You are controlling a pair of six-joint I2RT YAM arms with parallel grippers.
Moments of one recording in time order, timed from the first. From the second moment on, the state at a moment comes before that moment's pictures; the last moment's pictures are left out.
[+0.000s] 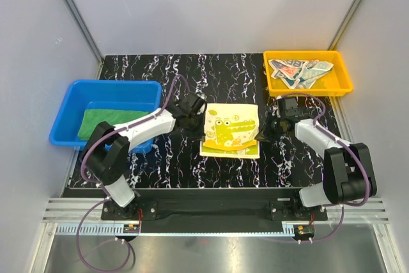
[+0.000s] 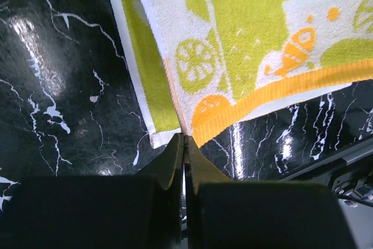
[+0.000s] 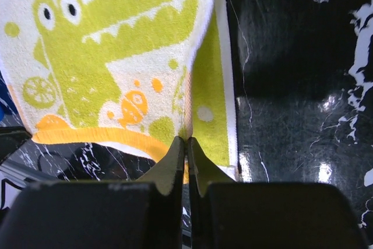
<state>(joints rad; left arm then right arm) -0.69 1.68 1.16 -0.56 0.13 -0.62 0.18 1.43 0.79 -0.41 -0.32 0.56</state>
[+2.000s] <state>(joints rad) -0.72 1.51 0.88 -0.49 0.17 -0.62 0.32 1.35 0.66 -0.53 -0.28 0.61</state>
